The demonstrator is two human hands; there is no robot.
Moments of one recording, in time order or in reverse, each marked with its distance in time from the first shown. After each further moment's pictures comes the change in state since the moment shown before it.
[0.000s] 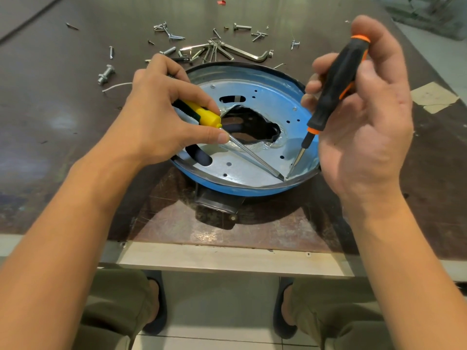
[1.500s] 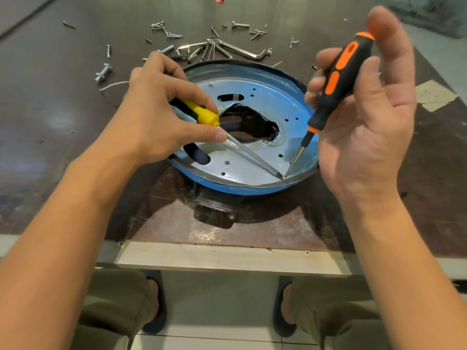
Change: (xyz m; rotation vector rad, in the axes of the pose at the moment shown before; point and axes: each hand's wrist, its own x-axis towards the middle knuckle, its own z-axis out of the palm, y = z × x) left_hand 0.000 0.002 -0.001 -0.011 -0.006 -0.003; right_hand -0.001 0.004 -0.002 0.032 0.007 -0.079
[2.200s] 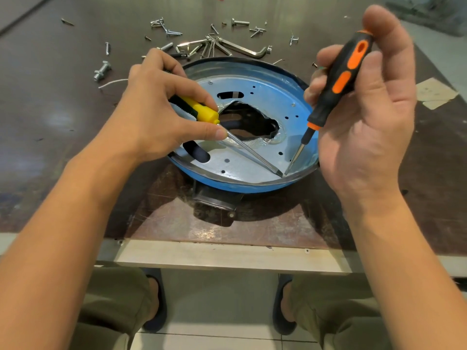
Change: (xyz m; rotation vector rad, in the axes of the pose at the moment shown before) left_hand 0.001 -0.002 0.001 0.012 0.000 0.005; right_hand 0.001 0.000 -0.001 0.003 -0.017 0.008
